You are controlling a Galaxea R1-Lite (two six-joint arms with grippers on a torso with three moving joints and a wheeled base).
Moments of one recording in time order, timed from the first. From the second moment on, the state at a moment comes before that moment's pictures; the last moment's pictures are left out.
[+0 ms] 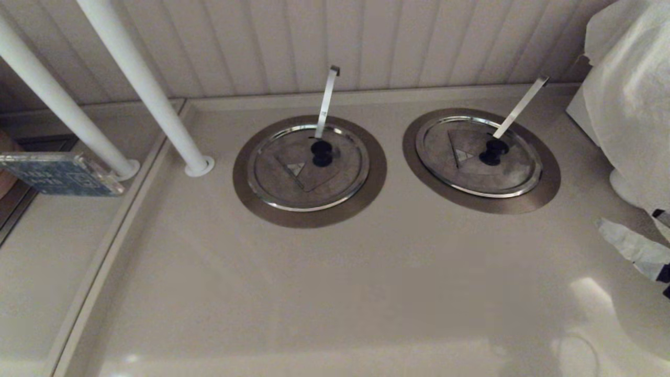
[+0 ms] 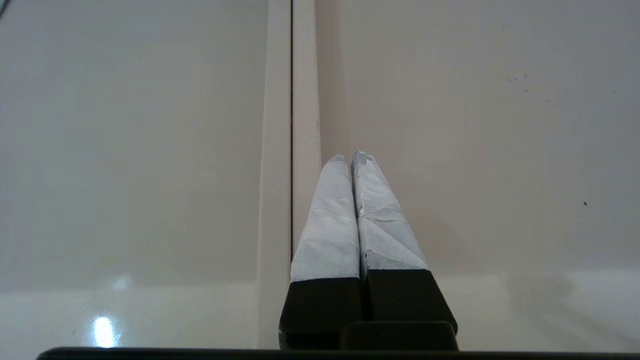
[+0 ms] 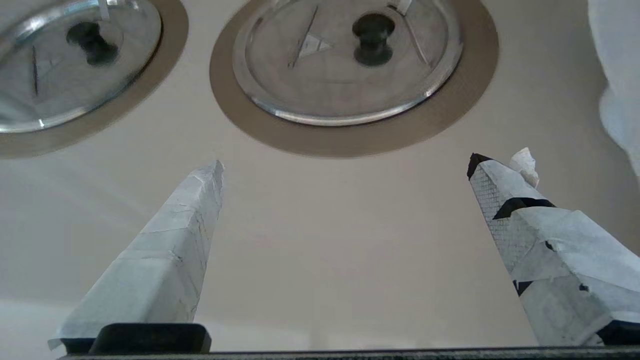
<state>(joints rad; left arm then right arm) 0.00 0.00 0.00 0.00 0.00 0.00 -0.10 0.97 -0.29 -0.73 0.28 0.05</state>
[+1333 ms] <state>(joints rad) 0.00 0.00 0.00 0.00 0.00 0.00 0.14 1.67 -0.52 -1.30 -0.11 0.05</state>
